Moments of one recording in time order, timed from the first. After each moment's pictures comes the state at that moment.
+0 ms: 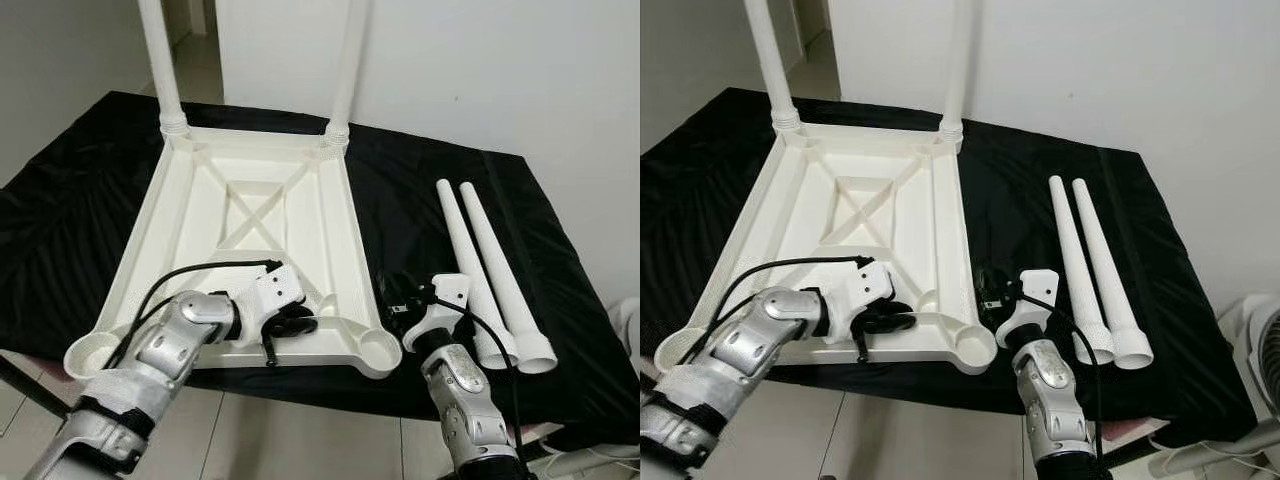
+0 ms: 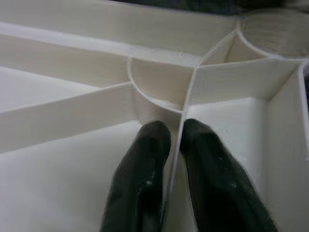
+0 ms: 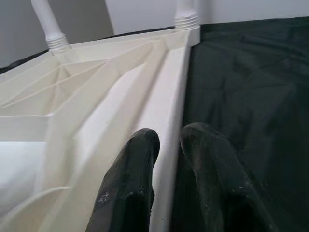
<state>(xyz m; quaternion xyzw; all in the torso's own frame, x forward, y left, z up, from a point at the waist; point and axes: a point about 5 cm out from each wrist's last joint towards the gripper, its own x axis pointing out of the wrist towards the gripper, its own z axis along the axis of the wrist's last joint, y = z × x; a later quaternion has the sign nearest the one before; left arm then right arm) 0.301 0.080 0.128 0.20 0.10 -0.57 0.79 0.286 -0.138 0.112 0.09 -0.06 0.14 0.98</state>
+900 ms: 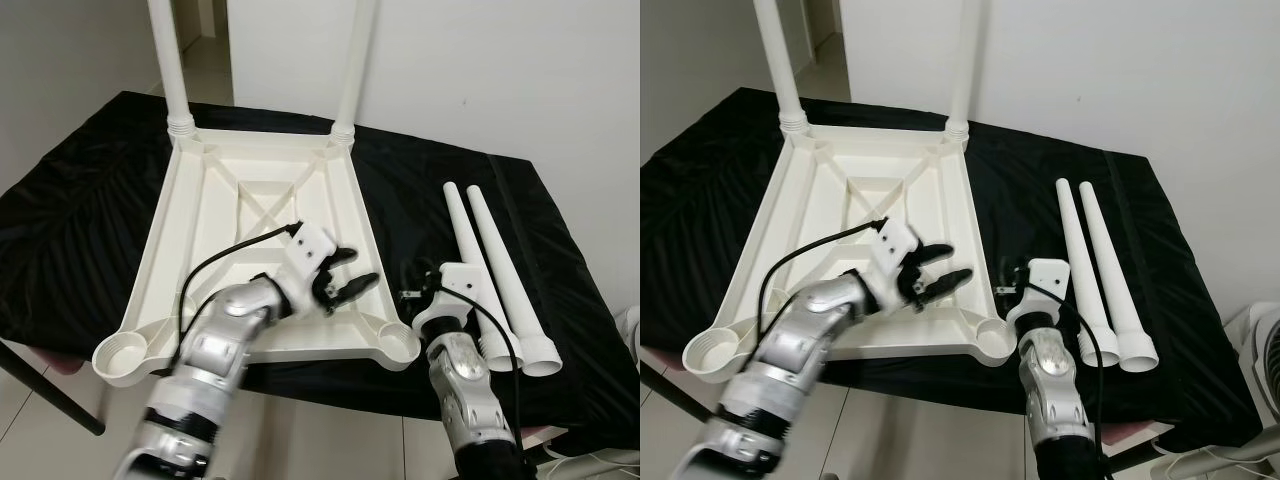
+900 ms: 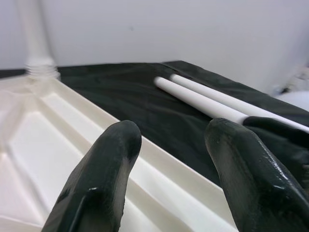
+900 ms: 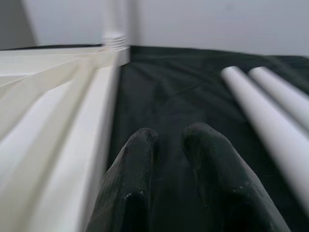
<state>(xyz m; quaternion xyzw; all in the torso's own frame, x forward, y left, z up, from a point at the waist) 0.316 0.048 0.182 0.01 -0.07 -0.37 0.93 0.303 -0.161 0.121 0.03 -0.08 -0.02 1.00</state>
